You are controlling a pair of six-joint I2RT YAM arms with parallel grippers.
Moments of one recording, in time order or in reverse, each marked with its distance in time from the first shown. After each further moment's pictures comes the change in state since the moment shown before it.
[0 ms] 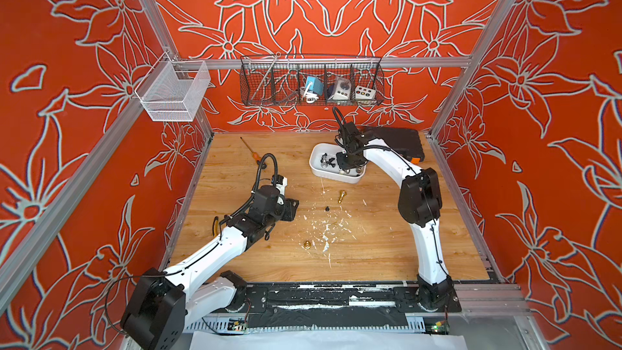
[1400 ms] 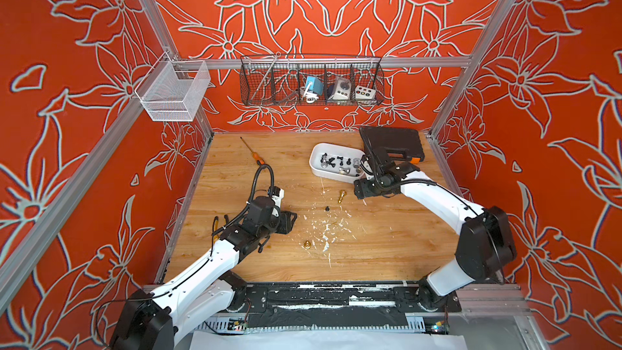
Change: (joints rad) left arm -0.032 -0.161 -0.103 -0.122 0.058 -0.029; right arm 0.000 -0.684 -0.841 0.213 -0.032 0.023
